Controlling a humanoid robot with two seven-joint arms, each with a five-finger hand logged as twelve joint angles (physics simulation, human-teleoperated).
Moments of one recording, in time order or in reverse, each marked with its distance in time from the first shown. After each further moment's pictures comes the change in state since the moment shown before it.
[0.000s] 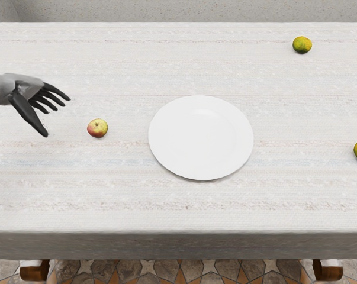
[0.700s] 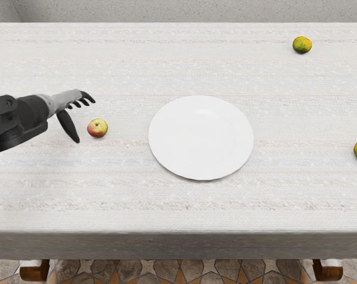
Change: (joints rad) left arm 0.017 -0.184 0.275 -0.208 0.323 0.633 -0.005; right arm -0.014 0.000 -0.006 0.001 0.000 -0.002 0.002
